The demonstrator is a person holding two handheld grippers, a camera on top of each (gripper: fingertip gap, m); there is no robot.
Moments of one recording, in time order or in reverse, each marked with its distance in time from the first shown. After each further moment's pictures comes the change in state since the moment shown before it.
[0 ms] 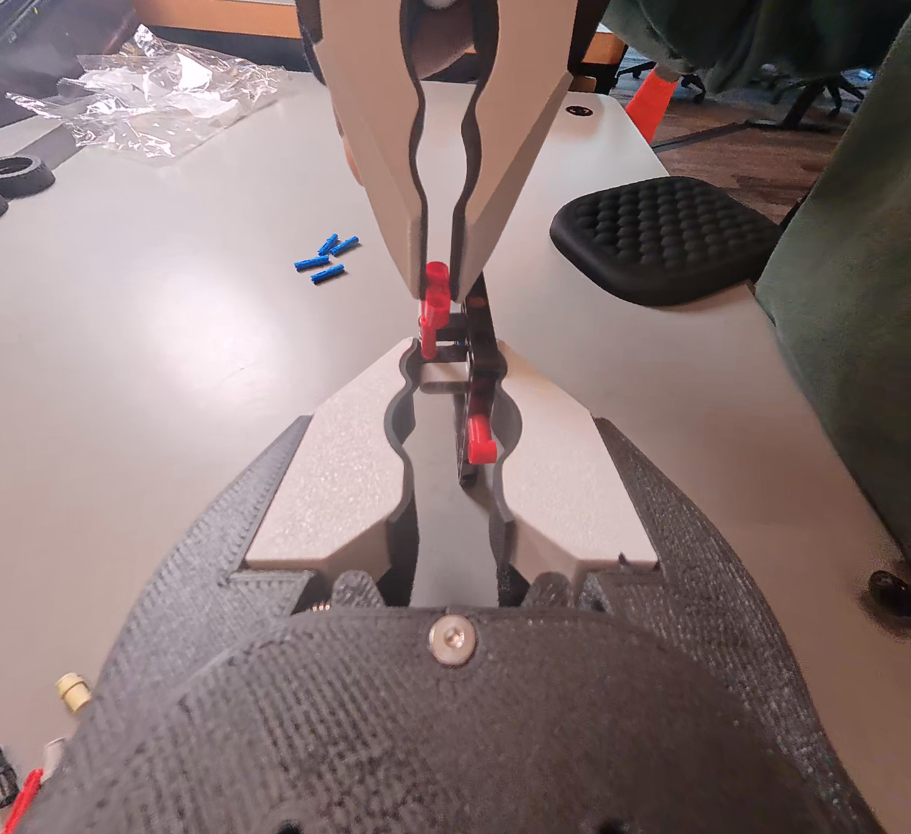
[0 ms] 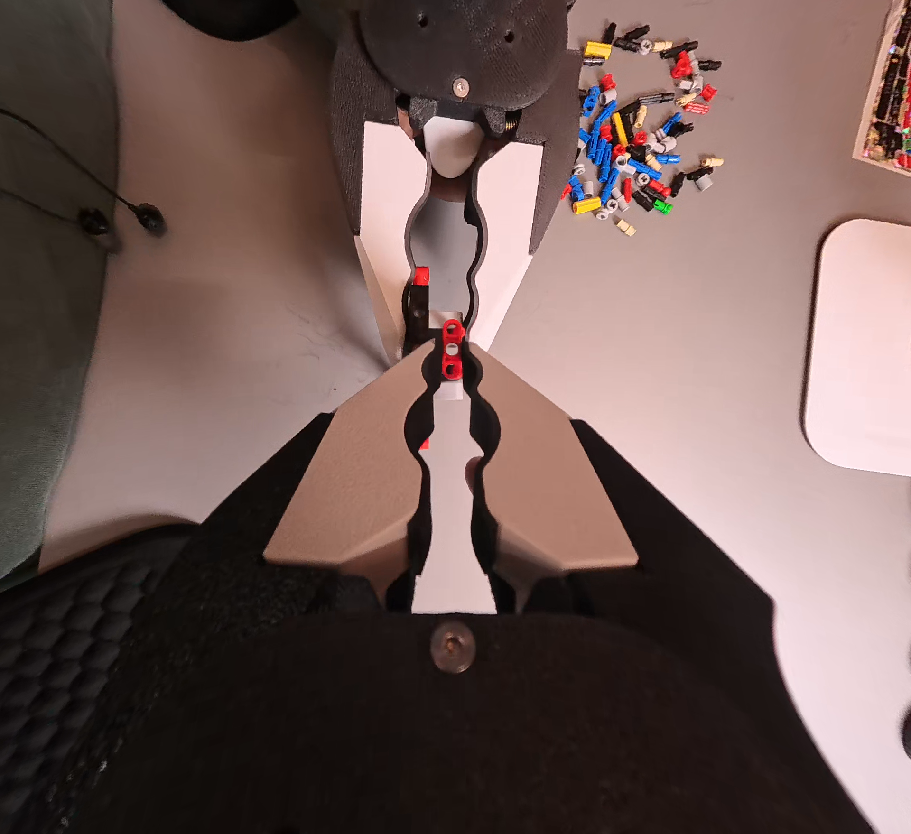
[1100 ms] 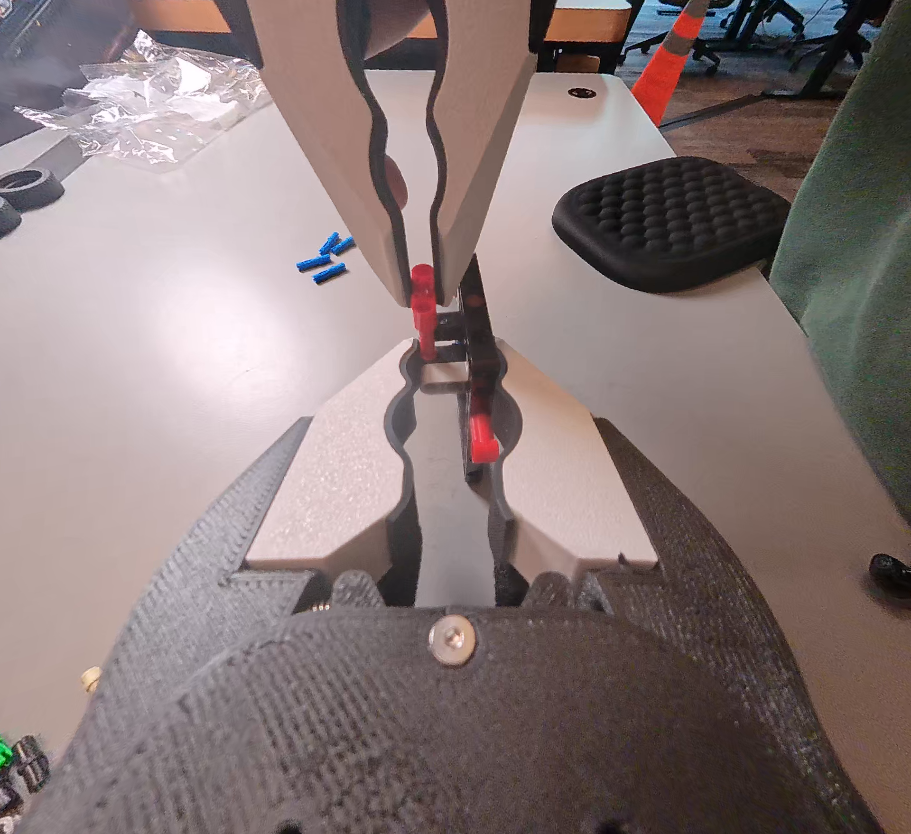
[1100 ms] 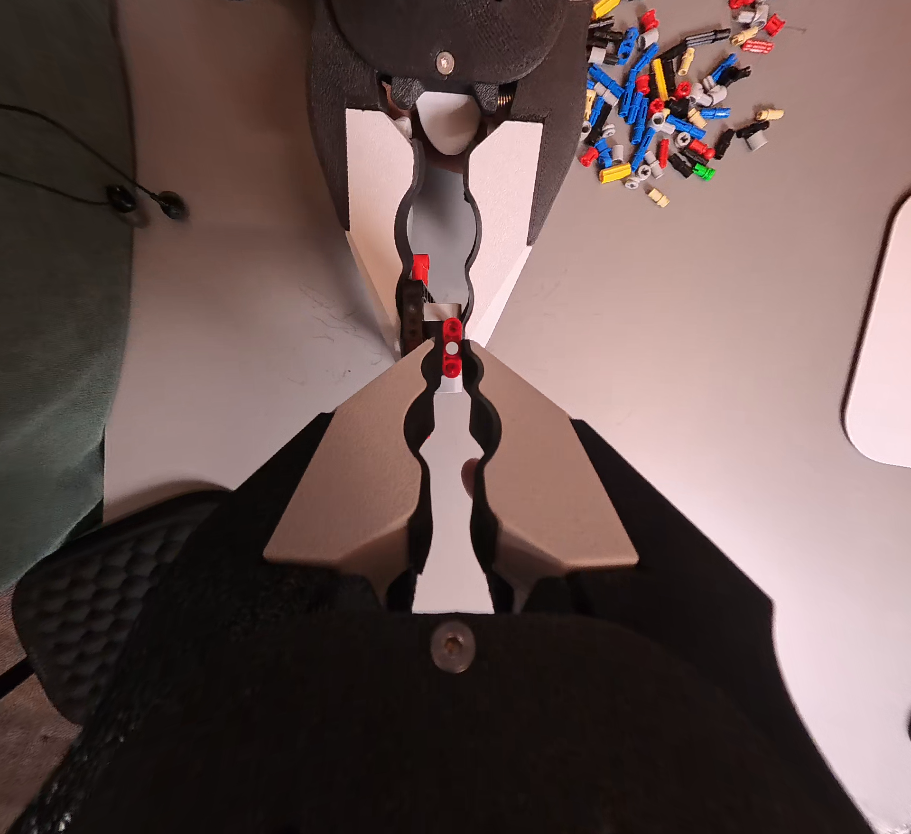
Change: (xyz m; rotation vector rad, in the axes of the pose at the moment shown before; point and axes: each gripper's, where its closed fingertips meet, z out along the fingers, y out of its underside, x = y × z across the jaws) left arm 0.001 0.001 0.000 -0.023 -0.011 0.045; right arm 0.001 0.001 0.001 -0.124 -0.087 0.039
